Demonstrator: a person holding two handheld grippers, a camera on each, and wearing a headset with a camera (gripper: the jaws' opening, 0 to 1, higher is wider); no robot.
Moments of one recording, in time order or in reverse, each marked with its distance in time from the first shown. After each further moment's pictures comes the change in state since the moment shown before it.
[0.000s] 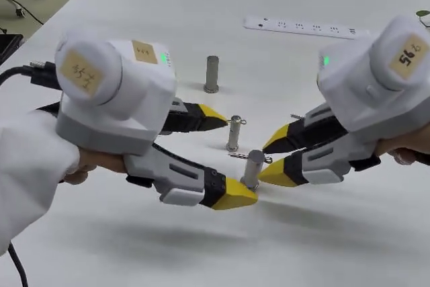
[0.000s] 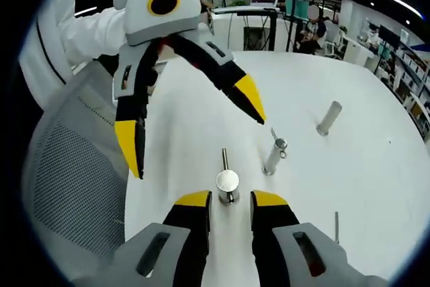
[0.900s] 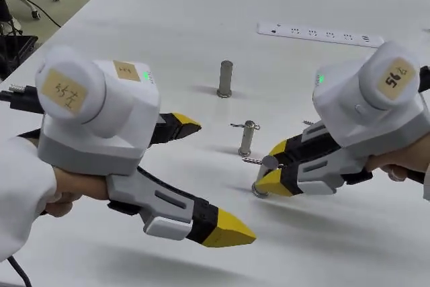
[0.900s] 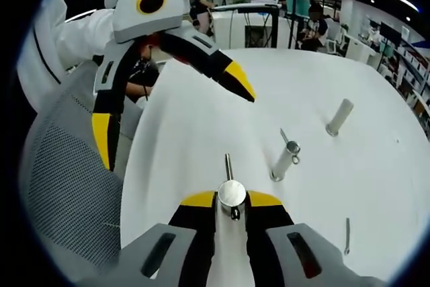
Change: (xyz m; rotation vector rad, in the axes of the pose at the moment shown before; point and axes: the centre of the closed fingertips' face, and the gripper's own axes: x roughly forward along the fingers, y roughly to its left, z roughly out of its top) left arm -0.019 0.003 -0.024 -0.120 0.028 0.074; right arm 0.022 0.007 0.004 0.006 0.003 0.018
